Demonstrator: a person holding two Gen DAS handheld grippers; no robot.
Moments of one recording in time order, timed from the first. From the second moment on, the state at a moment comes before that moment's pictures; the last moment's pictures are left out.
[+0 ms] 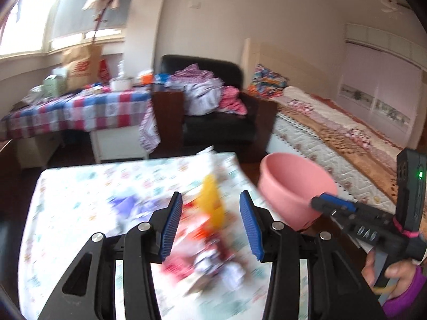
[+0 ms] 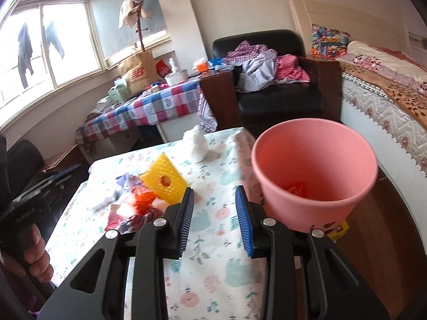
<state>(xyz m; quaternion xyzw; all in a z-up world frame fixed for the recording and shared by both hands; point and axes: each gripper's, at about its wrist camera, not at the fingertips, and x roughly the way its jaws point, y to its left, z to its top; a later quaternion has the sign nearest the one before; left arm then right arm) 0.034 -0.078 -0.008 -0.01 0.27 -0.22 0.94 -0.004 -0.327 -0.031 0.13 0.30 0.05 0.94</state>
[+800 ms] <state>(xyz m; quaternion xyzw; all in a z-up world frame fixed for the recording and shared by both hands) 0.043 -0.035 -0.068 -0.03 0.39 -0.18 0.90 0.004 -0.279 -0.032 0.09 0.32 0.13 0.94</state>
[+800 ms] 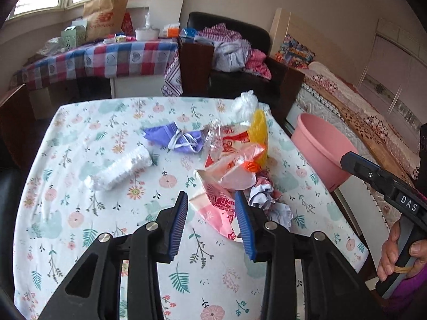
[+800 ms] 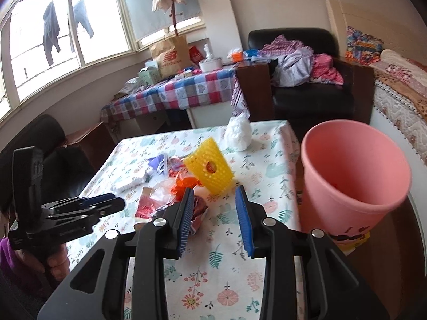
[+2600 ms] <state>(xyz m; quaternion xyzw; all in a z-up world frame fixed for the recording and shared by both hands) 0.063 0.013 -0.062 -0.10 0.39 -0.20 0.89 0.061 -0.204 -0.039 0.05 0.35 0.20 0.91</state>
